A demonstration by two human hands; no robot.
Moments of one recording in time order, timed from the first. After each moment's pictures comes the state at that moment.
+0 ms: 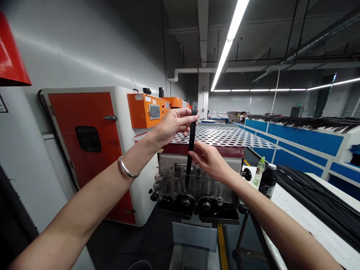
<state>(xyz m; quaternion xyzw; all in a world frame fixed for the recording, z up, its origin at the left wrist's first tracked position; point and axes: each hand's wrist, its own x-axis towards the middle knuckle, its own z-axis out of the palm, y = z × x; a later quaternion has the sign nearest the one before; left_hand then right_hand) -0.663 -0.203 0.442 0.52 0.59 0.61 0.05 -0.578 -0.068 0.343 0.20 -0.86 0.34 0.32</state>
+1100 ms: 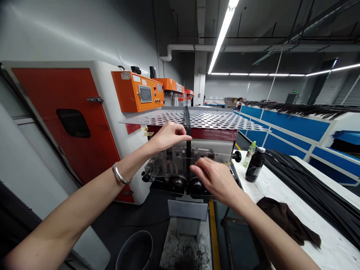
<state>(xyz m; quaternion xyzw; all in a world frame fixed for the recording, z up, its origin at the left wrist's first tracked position) -0.677 -0.196 0.362 0.51 0.76 0.38 -0.10 -0.504 -0.066 0.286 0.04 -0.96 0.16 0.24</state>
